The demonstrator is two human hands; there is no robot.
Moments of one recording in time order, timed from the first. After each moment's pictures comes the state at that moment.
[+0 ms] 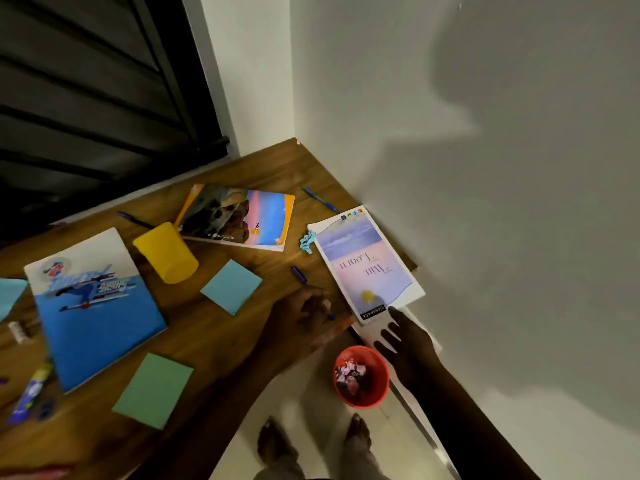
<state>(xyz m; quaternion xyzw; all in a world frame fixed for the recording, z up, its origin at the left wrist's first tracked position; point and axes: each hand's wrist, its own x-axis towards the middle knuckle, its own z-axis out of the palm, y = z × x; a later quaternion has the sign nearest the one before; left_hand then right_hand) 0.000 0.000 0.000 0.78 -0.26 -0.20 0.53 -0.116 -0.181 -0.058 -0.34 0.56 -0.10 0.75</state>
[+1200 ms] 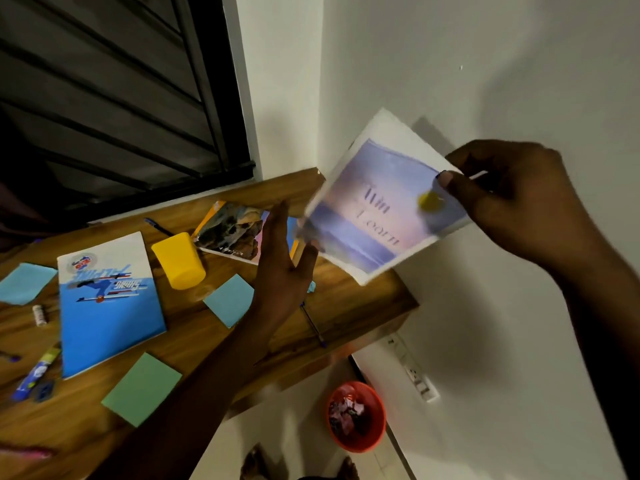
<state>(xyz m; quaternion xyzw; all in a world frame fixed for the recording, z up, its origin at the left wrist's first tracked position) 0.061 -0.052 0.056 0.80 -0.19 0.02 0.56 -0.059 -0.288 0.236 -0.93 0.08 -0.23 0.27</state>
